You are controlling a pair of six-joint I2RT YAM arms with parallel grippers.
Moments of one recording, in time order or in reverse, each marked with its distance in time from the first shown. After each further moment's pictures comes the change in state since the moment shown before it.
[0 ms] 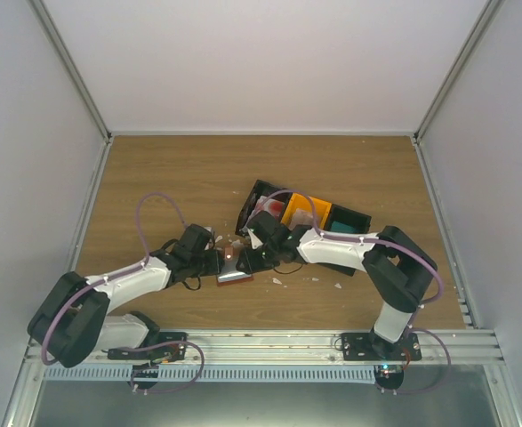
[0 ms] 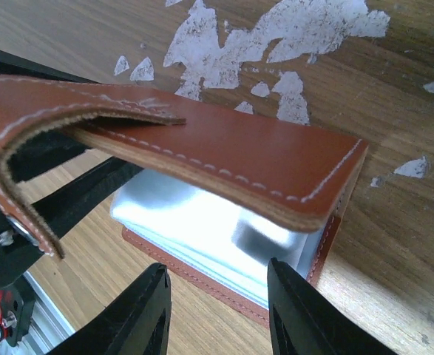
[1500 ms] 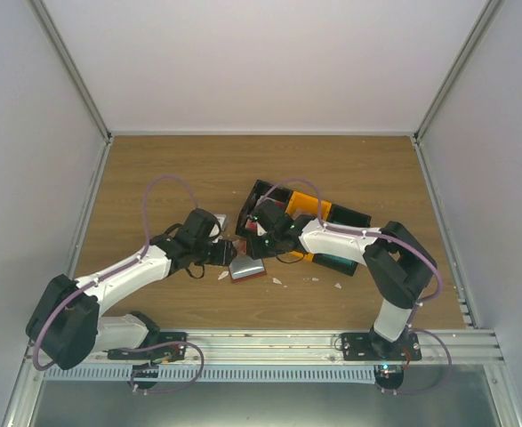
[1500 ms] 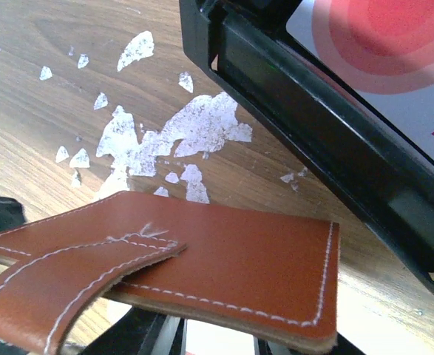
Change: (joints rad) left arm -0.029 -0.023 0.187 -0.167 0.106 0.177; right arm -0.068 0.018 0.057 -0.042 0.118 -0.005
